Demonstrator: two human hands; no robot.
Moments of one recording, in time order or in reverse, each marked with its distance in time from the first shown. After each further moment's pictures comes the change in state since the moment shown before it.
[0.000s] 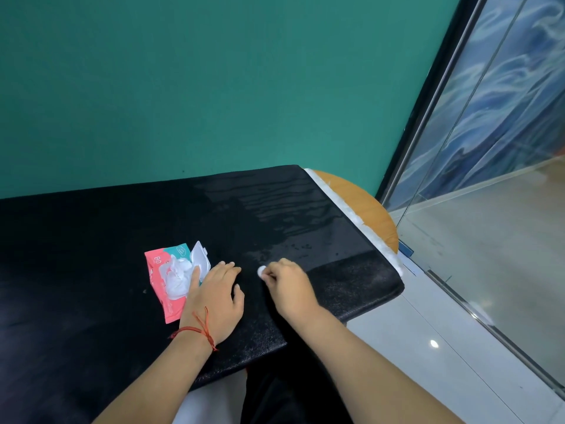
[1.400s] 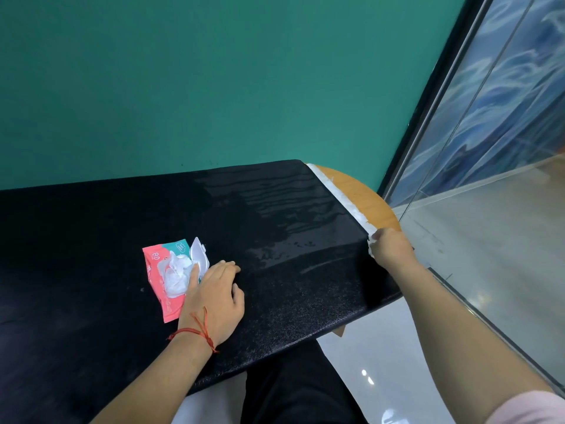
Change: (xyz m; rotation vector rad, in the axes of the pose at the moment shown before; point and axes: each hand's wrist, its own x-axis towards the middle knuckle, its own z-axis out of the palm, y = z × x) left_hand 0.000 0.001 -0.005 -0.099 0.033 -0.004; right_hand 0.064 0.163 -0.137 -0.275 -0.015 0.596
